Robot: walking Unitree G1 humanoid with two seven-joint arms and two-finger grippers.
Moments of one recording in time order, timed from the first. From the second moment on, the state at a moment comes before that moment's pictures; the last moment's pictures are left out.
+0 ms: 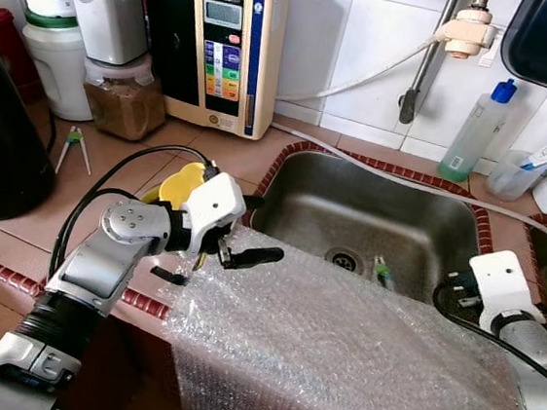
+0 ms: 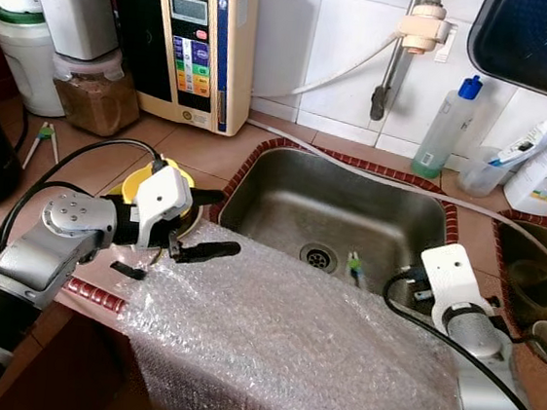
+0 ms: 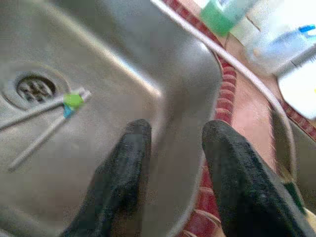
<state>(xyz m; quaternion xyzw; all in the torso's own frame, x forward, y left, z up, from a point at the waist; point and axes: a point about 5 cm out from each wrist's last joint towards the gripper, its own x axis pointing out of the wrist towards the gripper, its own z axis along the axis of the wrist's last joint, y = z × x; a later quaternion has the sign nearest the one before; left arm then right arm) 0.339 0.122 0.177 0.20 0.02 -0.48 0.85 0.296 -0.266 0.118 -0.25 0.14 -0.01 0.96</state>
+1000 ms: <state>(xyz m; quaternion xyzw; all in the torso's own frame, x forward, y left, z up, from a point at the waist) 0.385 0.188 0.170 0.15 0.09 -0.14 0.97 0.241 -0.136 0.152 -0.19 0.02 0.33 0.92</state>
